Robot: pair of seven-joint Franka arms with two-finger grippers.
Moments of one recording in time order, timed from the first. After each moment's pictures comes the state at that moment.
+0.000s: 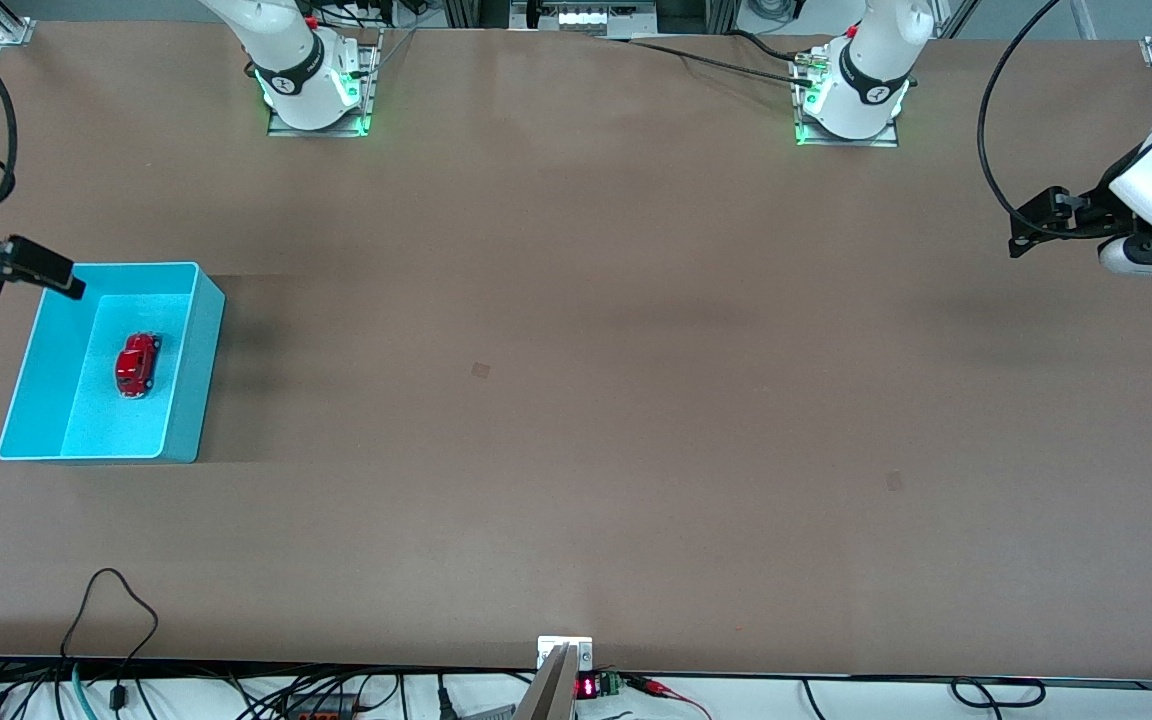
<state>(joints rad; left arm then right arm) -0.05 -0.04 0.04 -1.71 0.03 1.63 0.06 0.03 0.08 -0.13 -1.59 0.05 1.66 -0.01</state>
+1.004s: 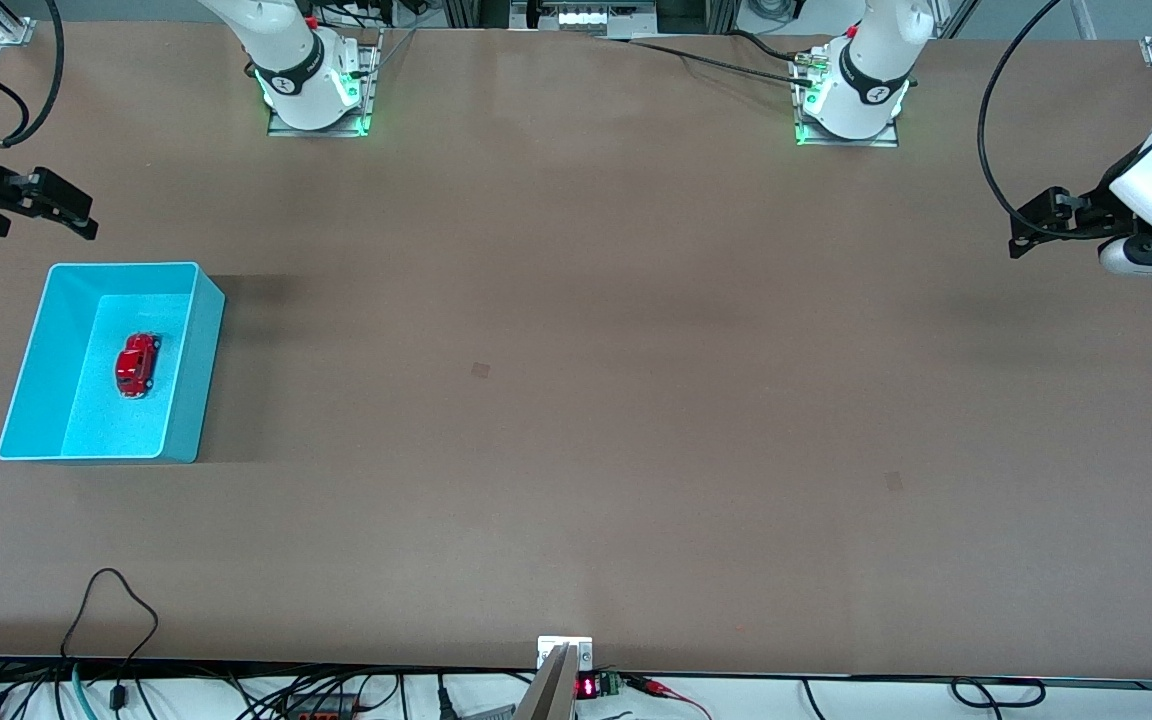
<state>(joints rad) -0.05 -0.04 0.04 -1.71 0.03 1.63 0.06 0.08 -0.10 -0.13 -1.78 -0.06 1.66 -0.03</state>
